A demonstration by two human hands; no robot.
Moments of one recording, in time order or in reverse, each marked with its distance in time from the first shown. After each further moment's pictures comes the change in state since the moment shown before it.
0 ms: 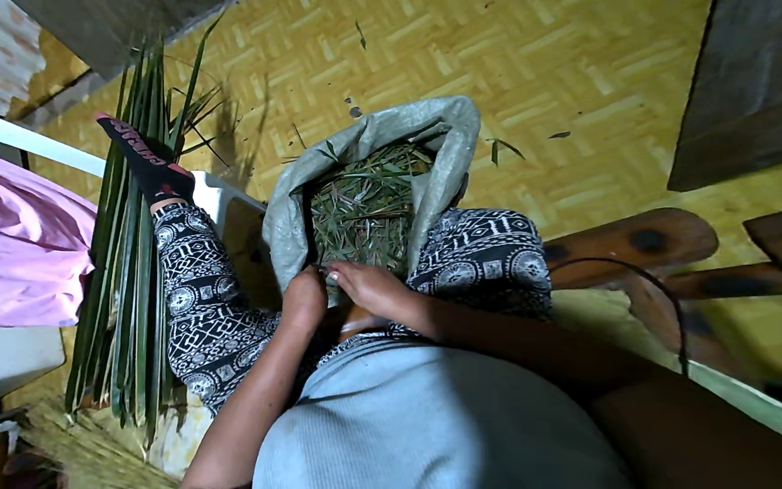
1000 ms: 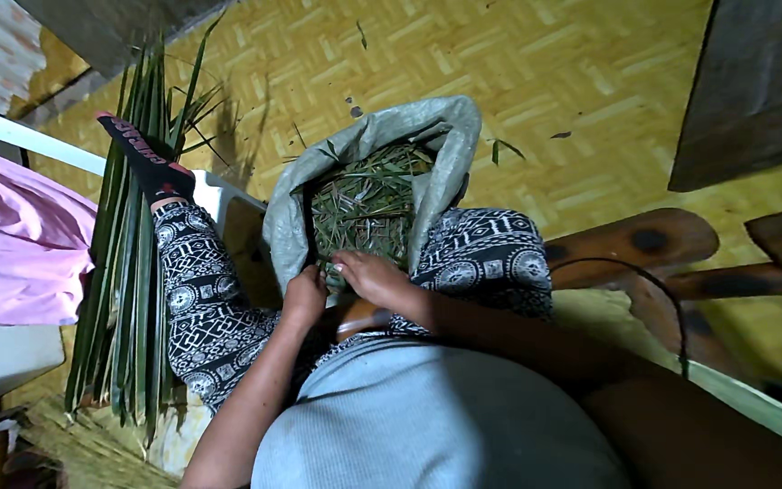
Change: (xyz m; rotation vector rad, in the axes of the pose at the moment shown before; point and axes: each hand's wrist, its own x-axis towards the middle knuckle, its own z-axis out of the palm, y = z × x) left_hand 0.002 -0.007 -0.003 -0.206 -0.069 0.036; right_hand 0.013 0.019 0.006 -0.054 0.112 -0.005
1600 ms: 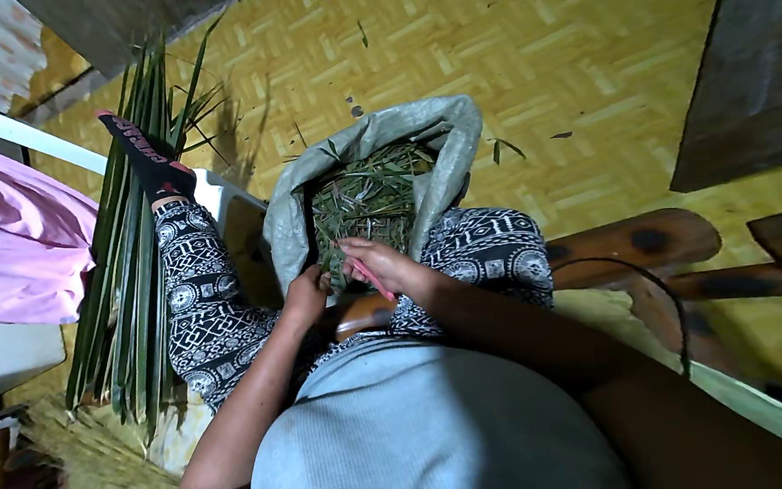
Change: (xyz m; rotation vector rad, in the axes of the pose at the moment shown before) left_hand 0.001 -0.009 0.001 -0.086 -0.053 0.043; right_hand 0.016 0.014 -0.005 1.087 -0.069 0.290
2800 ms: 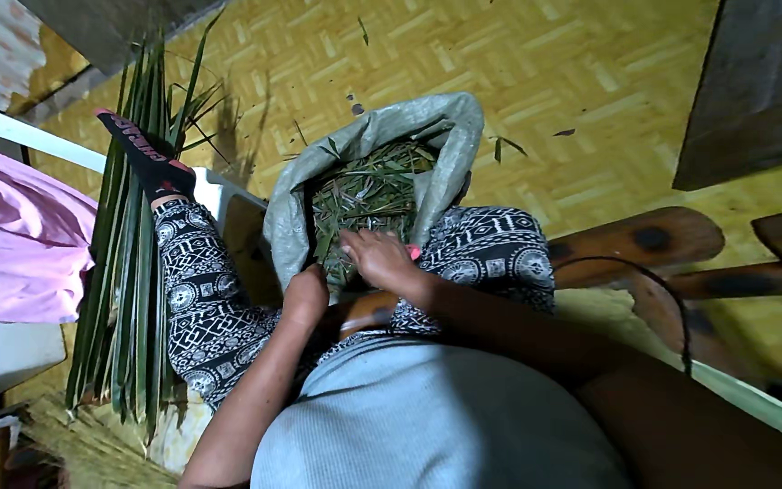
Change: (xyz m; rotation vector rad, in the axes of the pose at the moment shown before) left_hand 0.002 0.013 0.002 0.311 0.042 -0.098; right_hand 0.008 0.000 -0.005 -1.333 0.253 -0.356
